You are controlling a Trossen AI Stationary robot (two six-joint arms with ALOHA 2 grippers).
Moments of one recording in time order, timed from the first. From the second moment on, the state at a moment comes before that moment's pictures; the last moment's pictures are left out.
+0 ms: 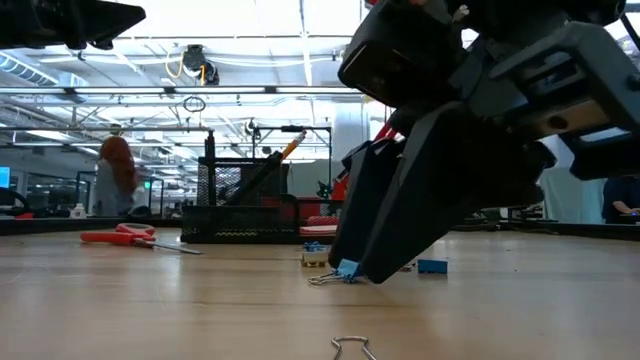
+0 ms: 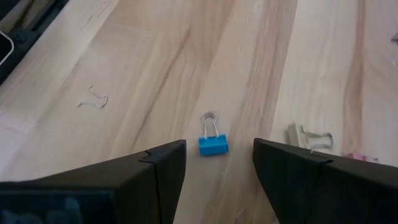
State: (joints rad) left arm -0.05 0.02 0.23 0.00 -0.14 0.43; right arm 0.43 2.01 1.03 0.20 0.01 0.14
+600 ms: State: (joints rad) left arm -0.05 0.02 0.23 -0.01 -0.15 0.43; right arm 0.42 2.04 1.03 0.21 -0.02 0.17
